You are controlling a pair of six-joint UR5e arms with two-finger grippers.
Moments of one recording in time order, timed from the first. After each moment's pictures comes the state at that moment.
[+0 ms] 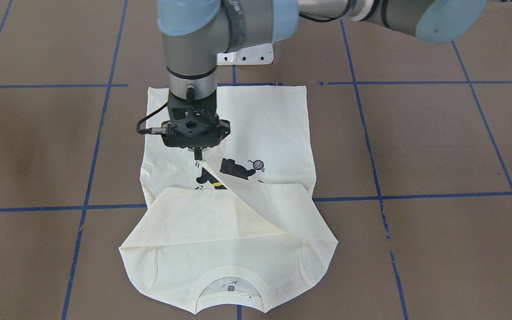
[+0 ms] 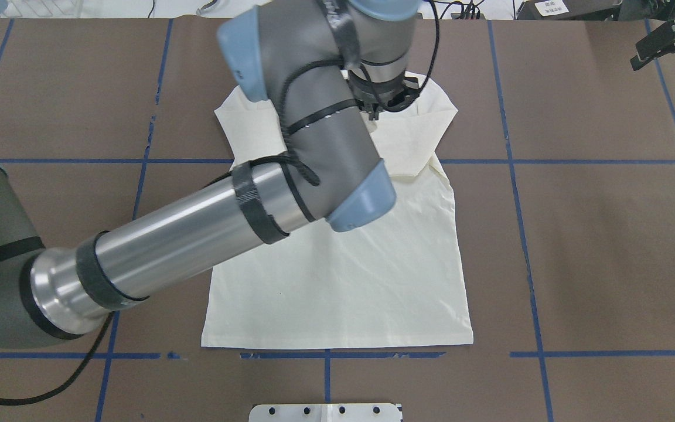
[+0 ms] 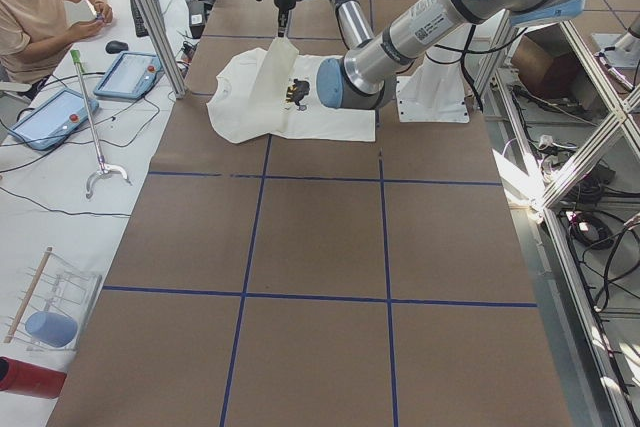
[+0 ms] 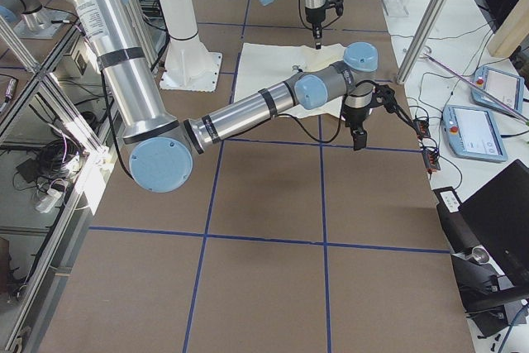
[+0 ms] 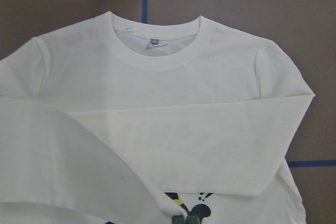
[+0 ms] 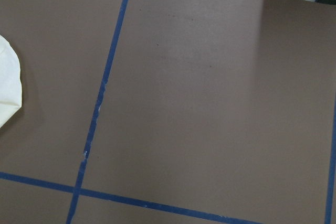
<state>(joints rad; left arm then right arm) -0.61 -2.83 -1.23 -1.49 -1.81 -1.25 1.33 -1.22 1.67 -1.56 2.24 0.30</state>
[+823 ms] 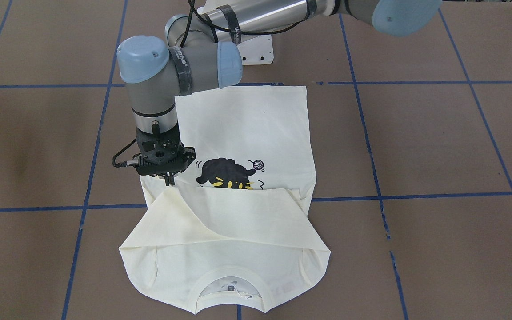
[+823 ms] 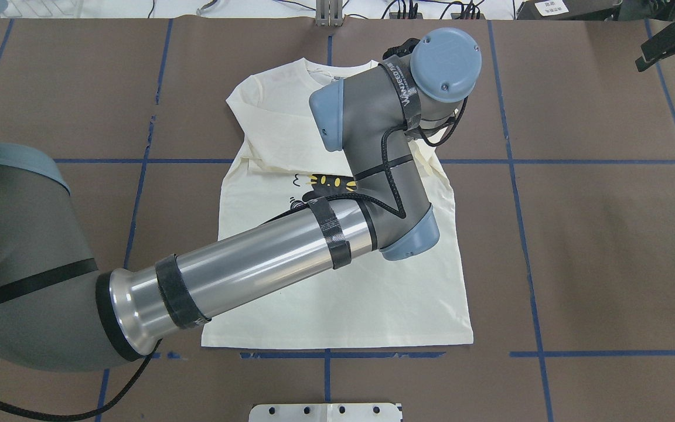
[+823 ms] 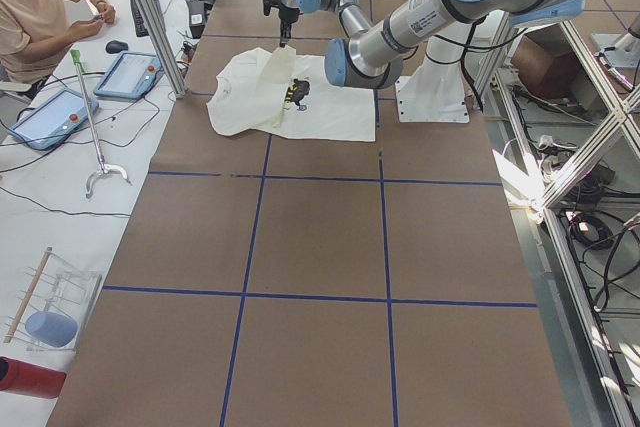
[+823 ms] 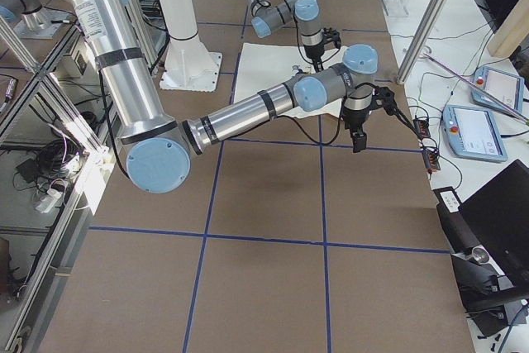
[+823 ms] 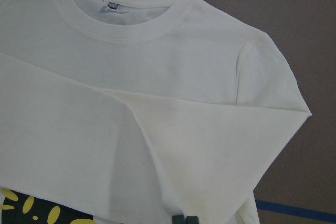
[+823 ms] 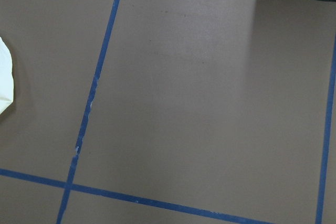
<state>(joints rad) -0.54 -2.92 -0.90 -1.82 -1.68 -1.41 1.33 -1.23 1.67 -1.56 2.24 0.29</state>
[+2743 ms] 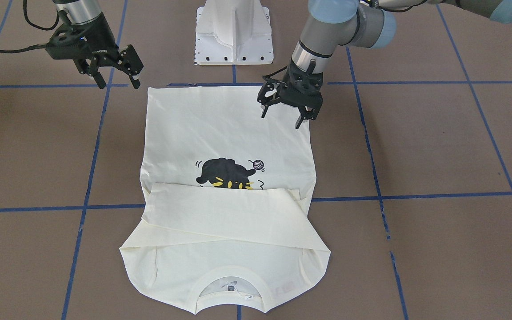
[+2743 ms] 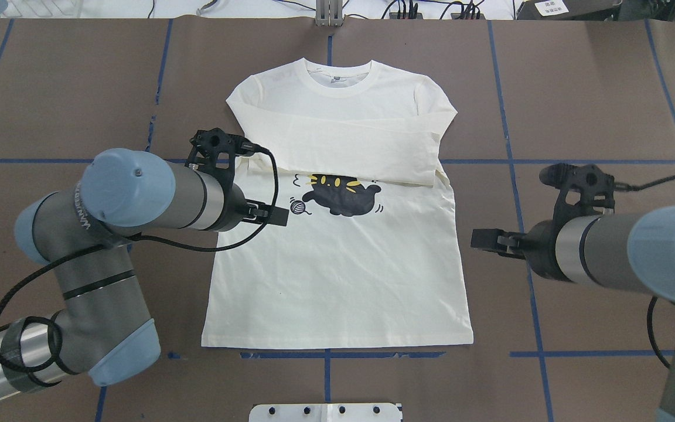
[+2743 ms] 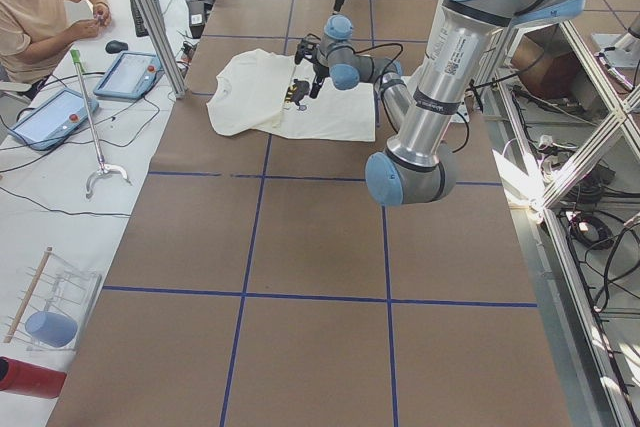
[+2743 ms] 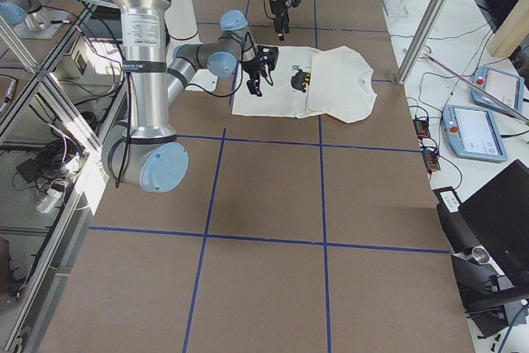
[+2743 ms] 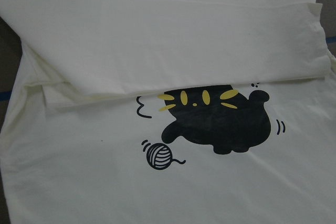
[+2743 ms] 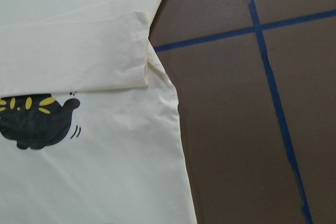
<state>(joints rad) -0.51 -2.00 -1.89 -1.90 -1.74 -1.07 0.40 -1.56 2.34 -1.42 1.59 1.52</state>
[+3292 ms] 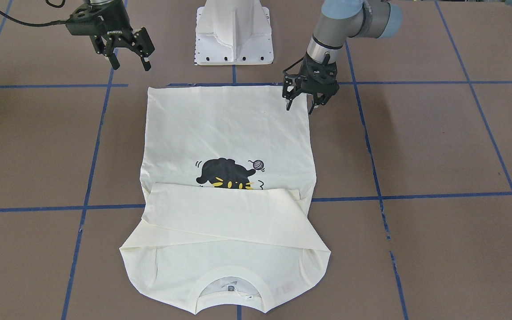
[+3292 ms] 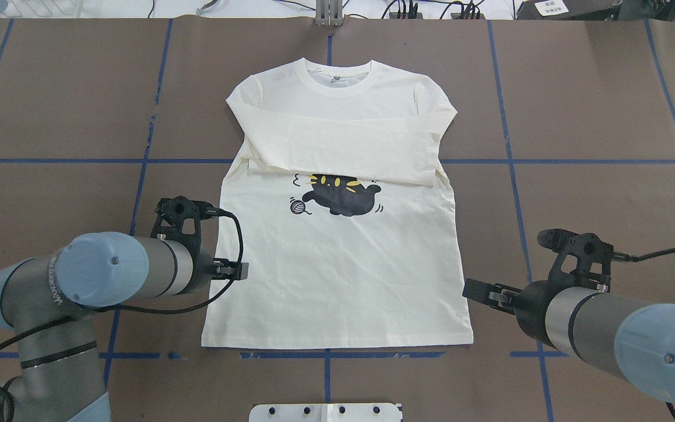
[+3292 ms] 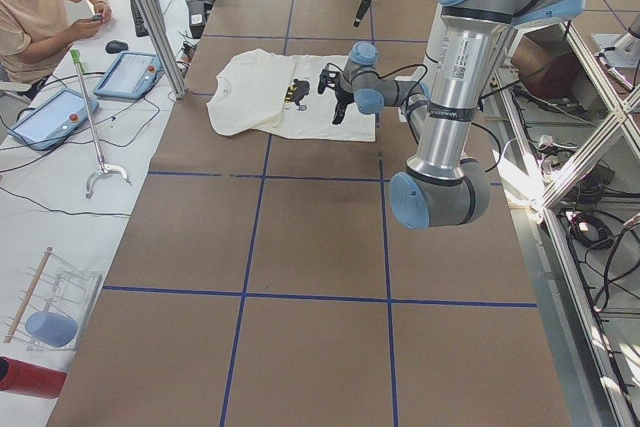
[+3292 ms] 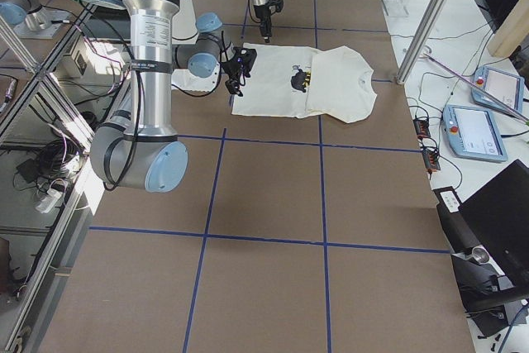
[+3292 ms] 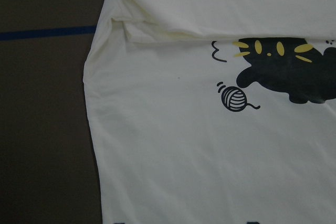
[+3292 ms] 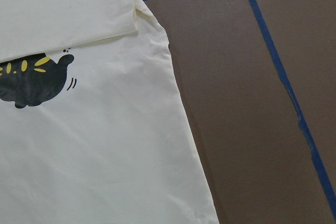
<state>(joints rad) -0.36 -1.84 -1.96 -1.90 -1.65 -1.23 0.23 -1.62 2.38 -1.41 1.42 1.68</state>
